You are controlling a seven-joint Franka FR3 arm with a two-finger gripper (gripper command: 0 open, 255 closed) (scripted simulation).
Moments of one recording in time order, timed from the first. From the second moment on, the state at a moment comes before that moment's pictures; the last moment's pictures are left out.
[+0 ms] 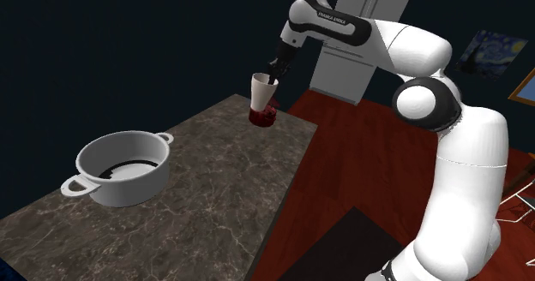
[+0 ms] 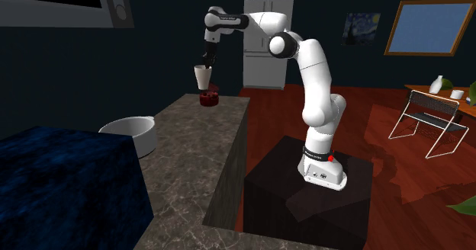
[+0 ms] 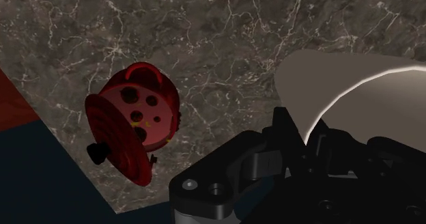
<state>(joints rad) -0.21 0.46 0.16 -1.09 0.08 1.67 -0.19</state>
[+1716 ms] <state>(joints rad) -0.22 0.43 0.16 -1.49 0.09 2.04 -0.24</state>
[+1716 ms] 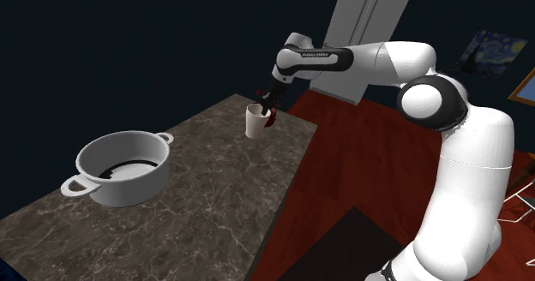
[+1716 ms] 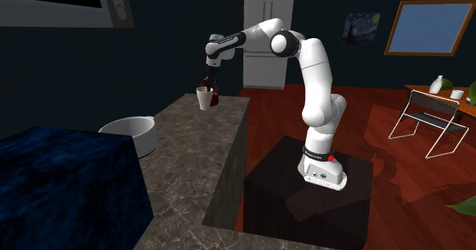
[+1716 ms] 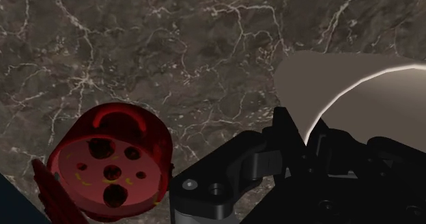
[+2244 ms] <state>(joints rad) -0.22 0.45 0.16 -1.56 0.09 2.13 -0.25</state>
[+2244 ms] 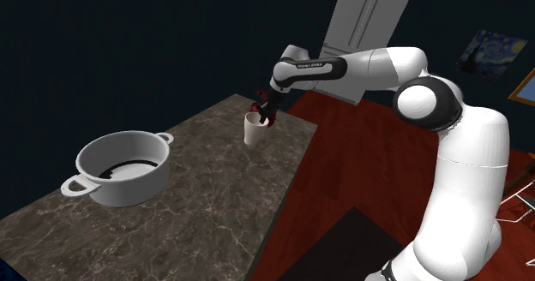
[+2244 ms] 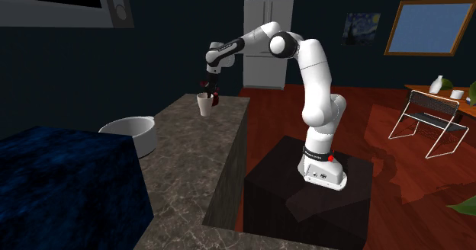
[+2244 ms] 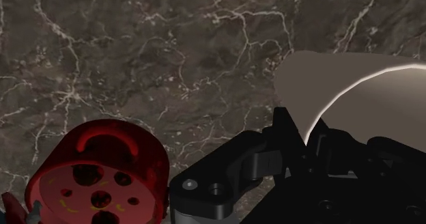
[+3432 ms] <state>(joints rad) -0.22 0.45 0.16 -1.56 0.09 2.13 -0.25</state>
